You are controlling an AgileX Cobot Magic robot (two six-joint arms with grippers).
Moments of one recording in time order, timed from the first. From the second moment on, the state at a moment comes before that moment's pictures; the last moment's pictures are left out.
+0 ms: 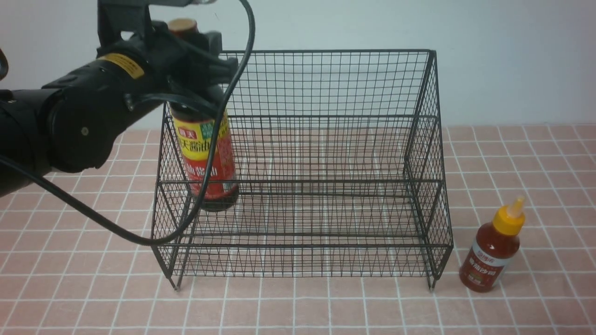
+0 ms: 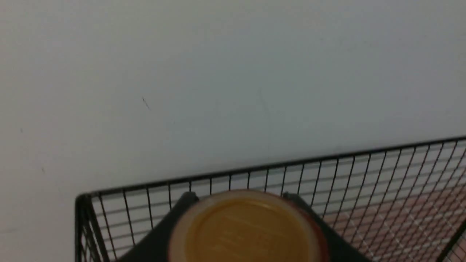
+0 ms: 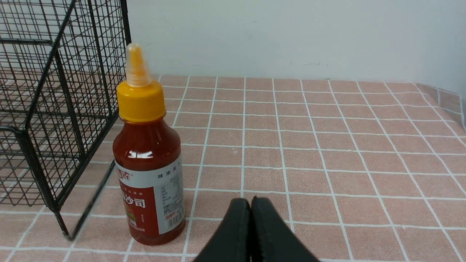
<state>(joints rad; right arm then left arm) 0.00 -0.01 0.02 -0.04 0.37 0.04 -0.35 1.47 -1.03 -0.20 -0.17 0.12</state>
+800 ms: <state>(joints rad) 0.00 -0.01 0.02 -0.04 0.37 0.04 -0.35 1.51 -1.05 -0.19 0.02 0.12</state>
